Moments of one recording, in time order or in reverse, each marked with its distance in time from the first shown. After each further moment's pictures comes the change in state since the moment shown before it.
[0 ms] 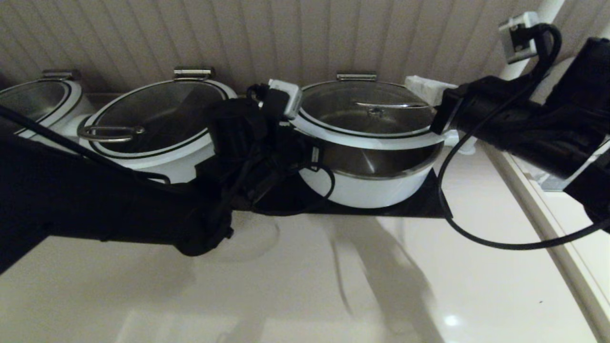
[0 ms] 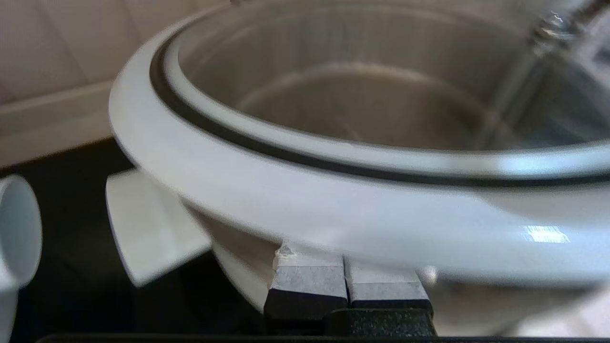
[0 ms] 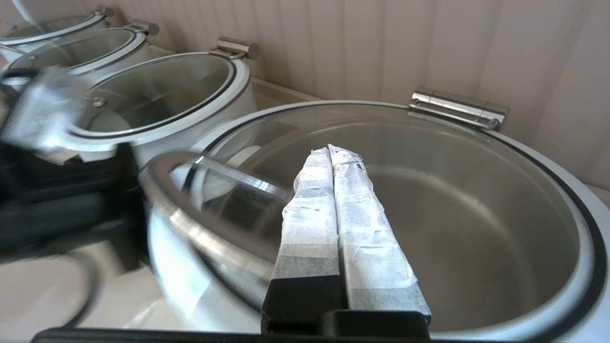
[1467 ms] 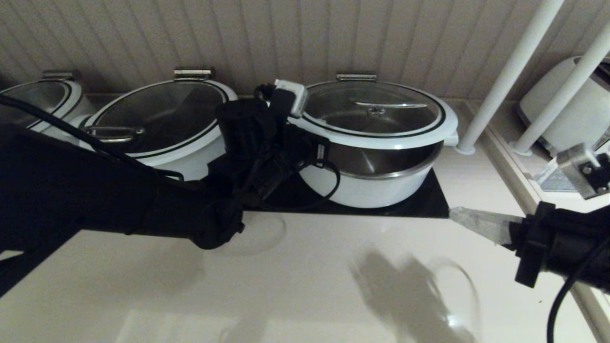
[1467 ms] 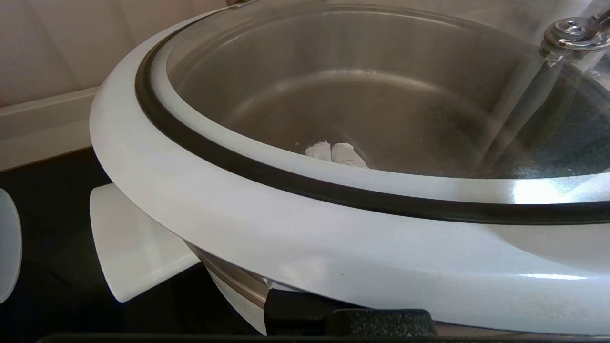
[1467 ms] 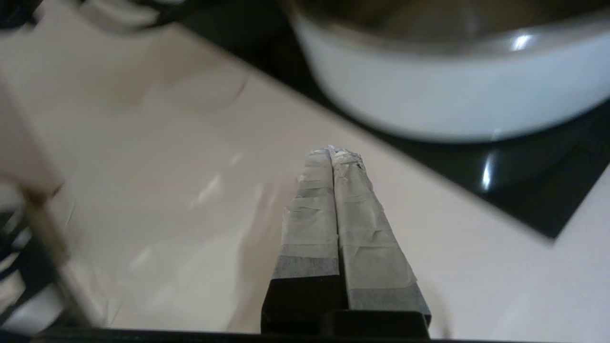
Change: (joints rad) left arm 0.001 0.048 -0.050 -0.004 0.001 -0.007; right arm -0.009 -0.378 0.546 0.238 0.074 0.042
